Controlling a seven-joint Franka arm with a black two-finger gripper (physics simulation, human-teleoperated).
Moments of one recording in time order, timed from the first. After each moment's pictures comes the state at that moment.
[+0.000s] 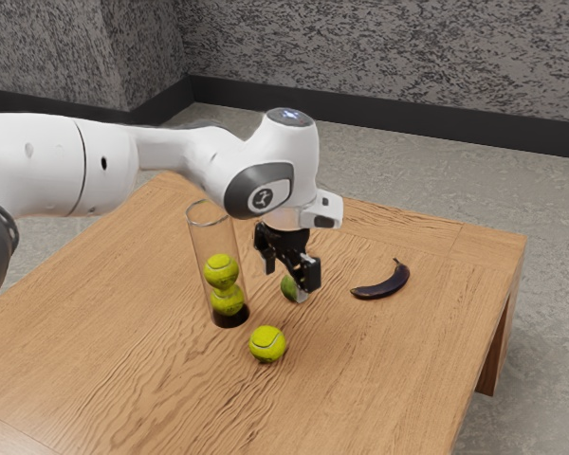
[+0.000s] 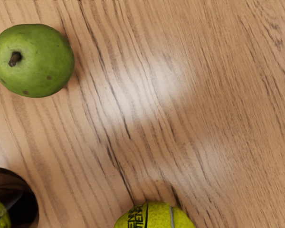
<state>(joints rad) -0.23 0.39 -0.09 -1.70 0.16 2.02 -0.02</state>
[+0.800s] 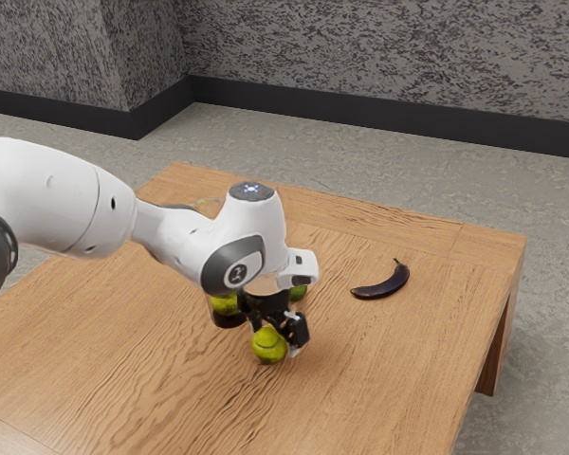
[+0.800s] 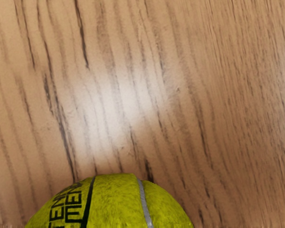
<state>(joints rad) -0.36 0.35 0.08 -2.06 -0.04 2.41 -0.05</state>
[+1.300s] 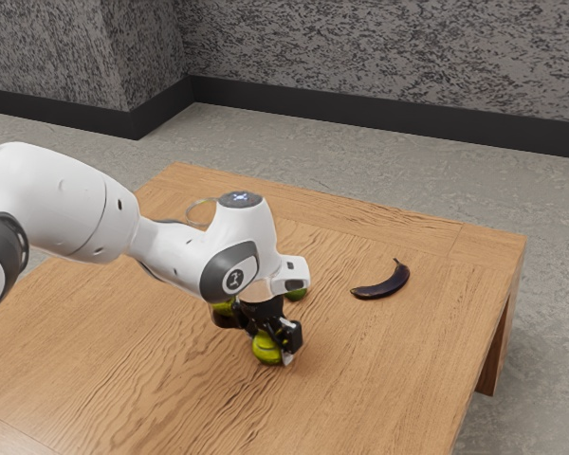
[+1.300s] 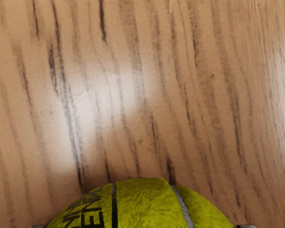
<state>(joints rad) -0.34 0.39 0.08 -2.07 -0.13 2.45 -0.01</state>
